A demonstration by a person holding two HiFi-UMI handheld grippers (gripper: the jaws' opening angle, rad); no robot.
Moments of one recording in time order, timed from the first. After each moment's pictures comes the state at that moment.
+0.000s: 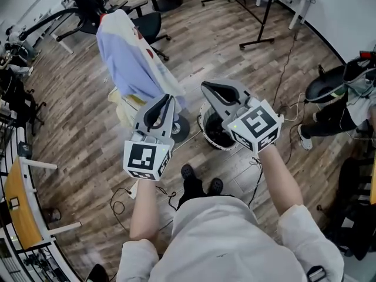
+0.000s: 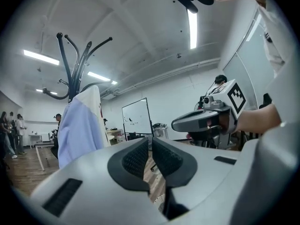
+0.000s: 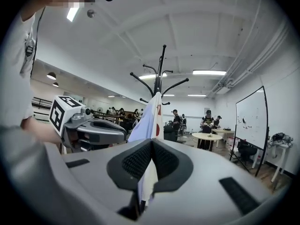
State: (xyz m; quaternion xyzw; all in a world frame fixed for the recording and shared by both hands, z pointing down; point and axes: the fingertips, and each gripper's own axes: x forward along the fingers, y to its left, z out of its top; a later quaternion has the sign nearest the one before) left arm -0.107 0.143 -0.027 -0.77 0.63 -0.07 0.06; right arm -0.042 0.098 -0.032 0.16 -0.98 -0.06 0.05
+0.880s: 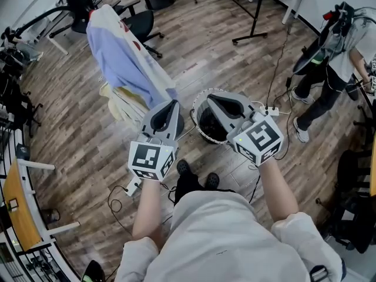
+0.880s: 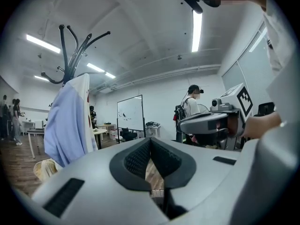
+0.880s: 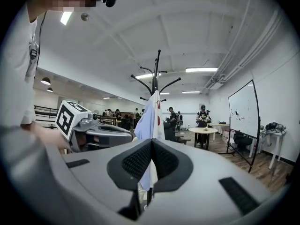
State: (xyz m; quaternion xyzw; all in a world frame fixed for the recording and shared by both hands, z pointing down) left arm -0.053 0.166 0.010 -0.79 0.61 -0.05 0.01; right arm 0.023 0.141 0.004 0.18 -0.98 -0.02 0.05
